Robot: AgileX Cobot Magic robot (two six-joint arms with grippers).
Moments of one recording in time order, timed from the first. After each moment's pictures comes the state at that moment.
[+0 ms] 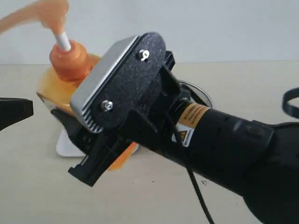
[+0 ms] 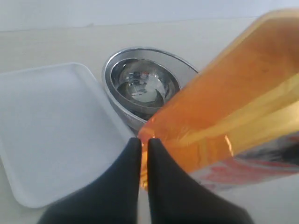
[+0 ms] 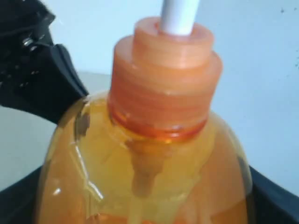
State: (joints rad) left arm -0.02 0.83 -0.44 -1.32 0.63 1.29; right arm 1.12 1.40 -0.68 0.23 -0.60 -0.54
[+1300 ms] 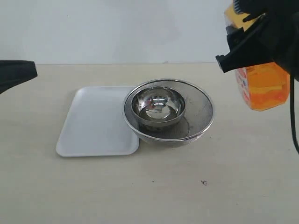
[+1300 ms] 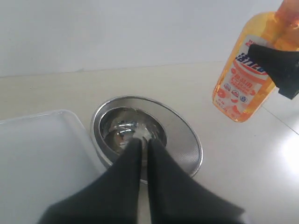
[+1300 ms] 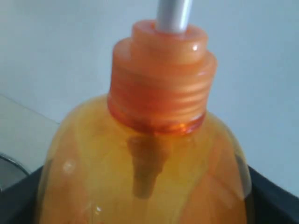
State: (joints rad) left arm -0.02 0.90 -0.53 -1.54 0.65 1.43; right arm 0.65 1.24 -0.68 1.03 -0.65 -1.34
